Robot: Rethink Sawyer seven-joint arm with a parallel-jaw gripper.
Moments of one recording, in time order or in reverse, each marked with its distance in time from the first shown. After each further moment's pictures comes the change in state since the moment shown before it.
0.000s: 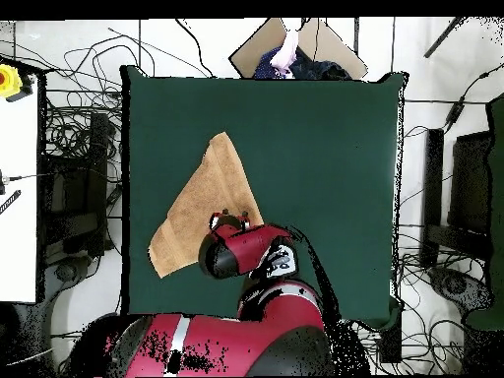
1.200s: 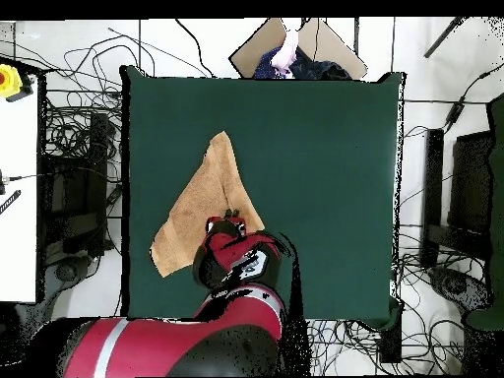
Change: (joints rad) arm 0.140 0.059 -0.139 -0.015 0.000 -0.173 0.000
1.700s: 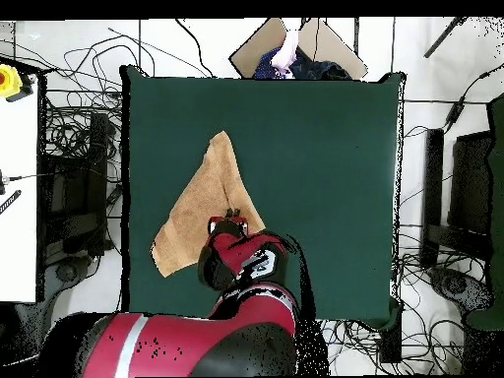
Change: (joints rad) arm -0.054 -0.010 0.039 0.010 -0.045 -0.020 0.000
